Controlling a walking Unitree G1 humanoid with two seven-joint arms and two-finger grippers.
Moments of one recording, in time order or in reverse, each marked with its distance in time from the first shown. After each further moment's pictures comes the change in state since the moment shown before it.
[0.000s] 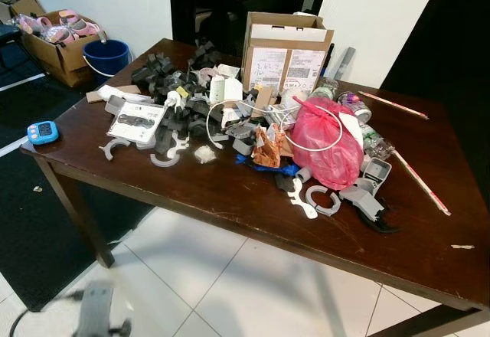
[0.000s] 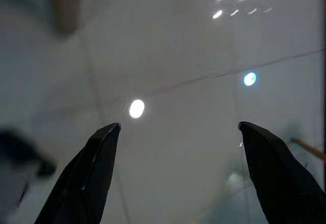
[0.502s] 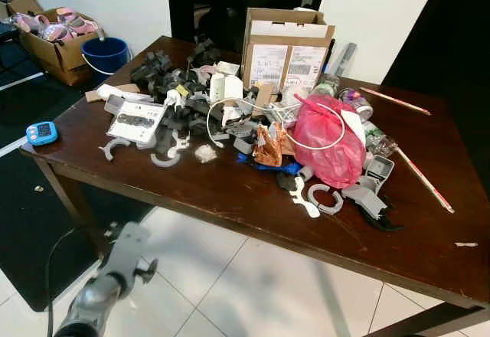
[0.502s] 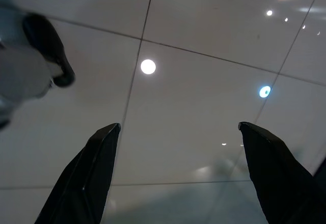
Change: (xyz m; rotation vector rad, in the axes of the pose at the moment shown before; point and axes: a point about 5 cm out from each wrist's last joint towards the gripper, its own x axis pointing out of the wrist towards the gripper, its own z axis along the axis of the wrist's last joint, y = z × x) left arm 0.007 -0.033 0.100 0.429 -0.352 -0.282; right arm -0.009 0.046 -0.054 -0.368 0.114 0.238
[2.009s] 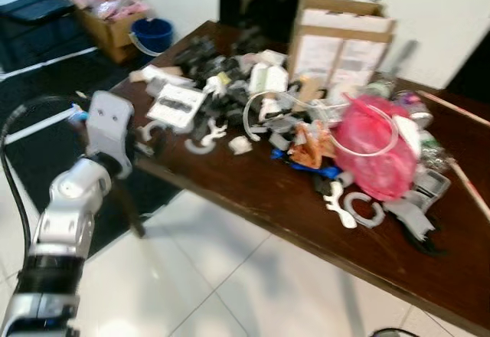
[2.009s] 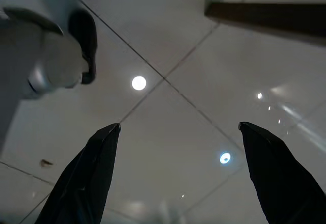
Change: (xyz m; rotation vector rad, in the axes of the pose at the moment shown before) left arm -0.044 0.087 0.191 0.017 -0.535 0.271; right arm -0.001 0.019 0.010 -0.265 -0.096 0.136
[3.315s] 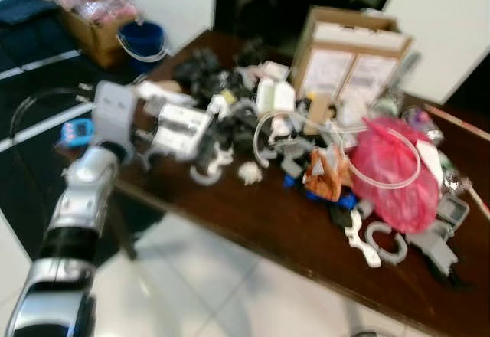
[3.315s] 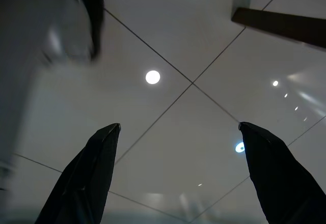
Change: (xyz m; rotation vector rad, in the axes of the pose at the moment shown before) left arm 0.029 -0.012 -0.004 -0.036 -0.012 0.025; right arm 0.002 0.026 -0.010 -0.031 0.022 0.044
